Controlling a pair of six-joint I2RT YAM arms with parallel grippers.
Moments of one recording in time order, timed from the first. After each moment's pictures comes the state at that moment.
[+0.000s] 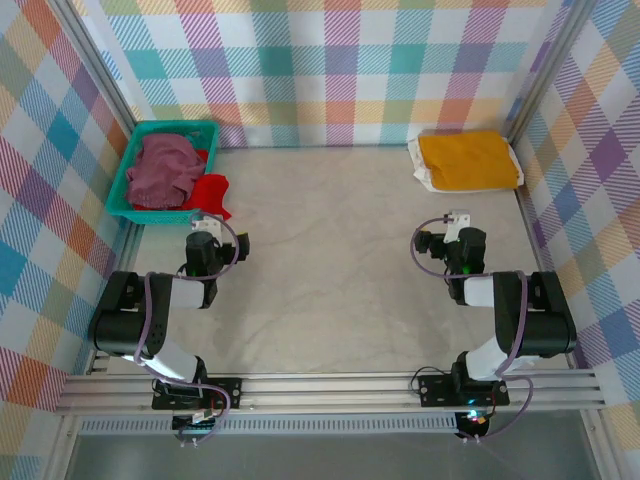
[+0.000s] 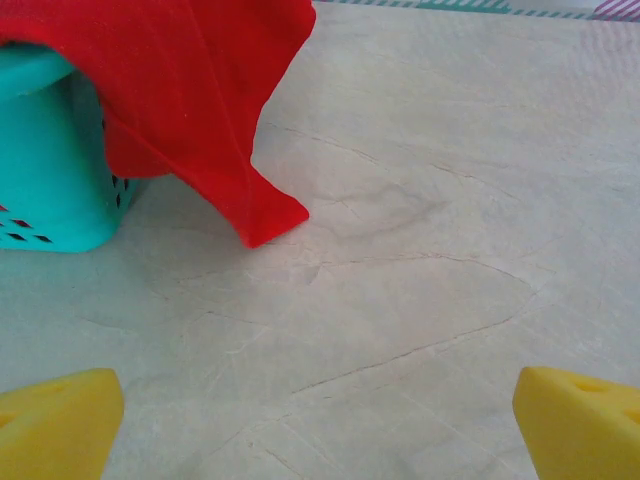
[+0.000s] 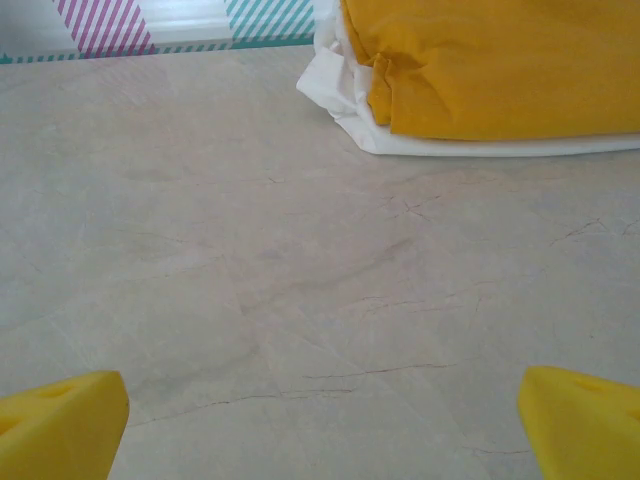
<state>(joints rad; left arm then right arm) -0.07 1.56 0.42 0.70 -0.07 -0.10 0.01 1.53 0.40 0.74 -0.09 0.04</state>
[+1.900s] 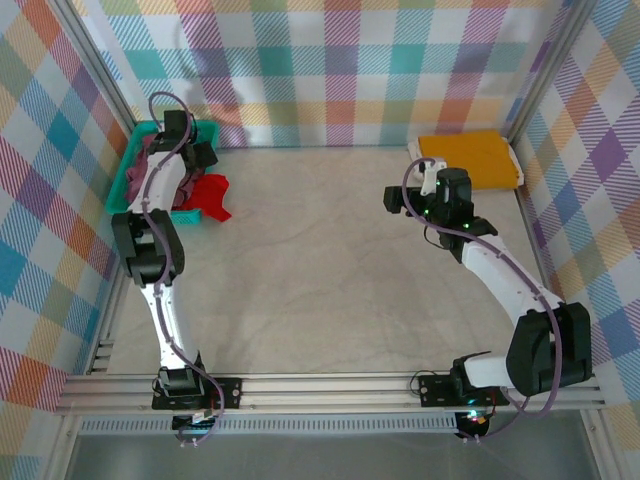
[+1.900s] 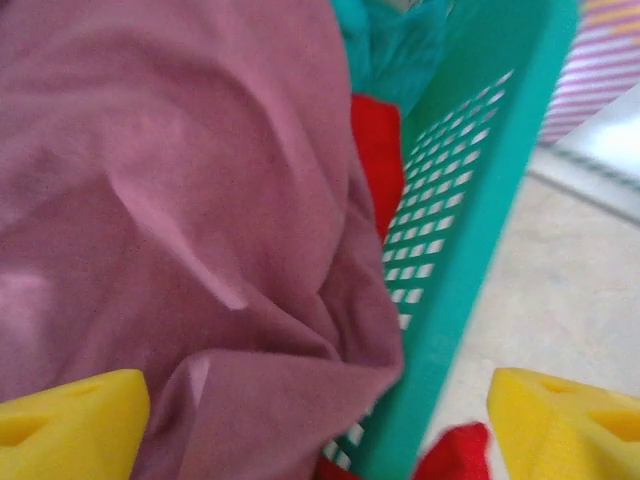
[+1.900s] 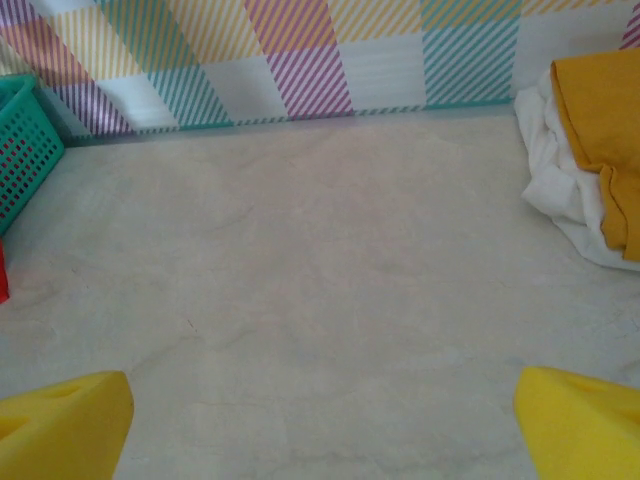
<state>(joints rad) 0.09 2.21 2.06 -0.73 -0.16 -0.34 0.24 1.34 0.98 -0.13 -0.12 0.22</state>
